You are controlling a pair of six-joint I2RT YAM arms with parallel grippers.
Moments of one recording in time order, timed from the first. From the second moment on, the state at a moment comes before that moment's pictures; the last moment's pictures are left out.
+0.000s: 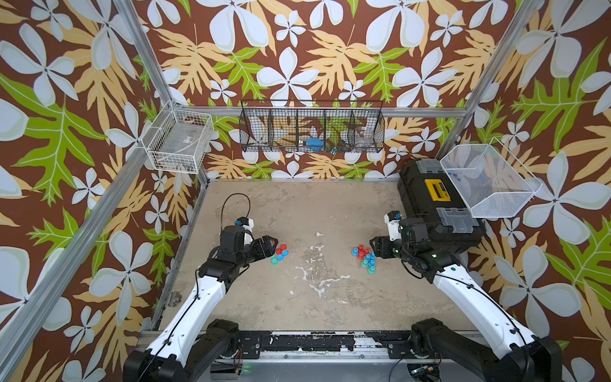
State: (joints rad) left arm -0.21 1.00 0.65 -0.35 0.29 -0.56; right arm 0.28 1.06 0.80 -0.53 -0.06 0.19
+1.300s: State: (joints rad) left arm -0.51 1.57 0.82 -0.22 0.02 -0.60; right arm 0.30 1.08 0.73 -0.49 0.04 0.22
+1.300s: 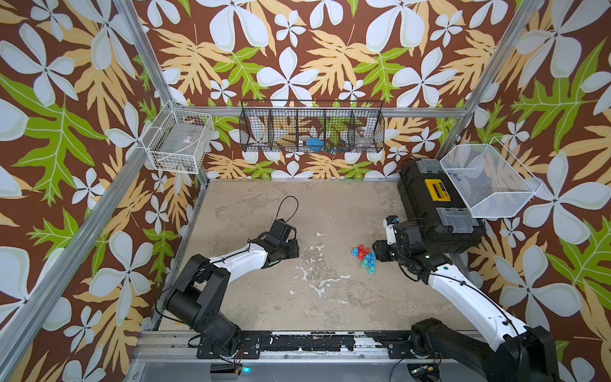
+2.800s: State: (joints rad) left arm -0.81 1.90 1.17 -0.28 -0.07 -0.67; right arm 0.30 1.08 0.73 -0.51 0.05 0.22
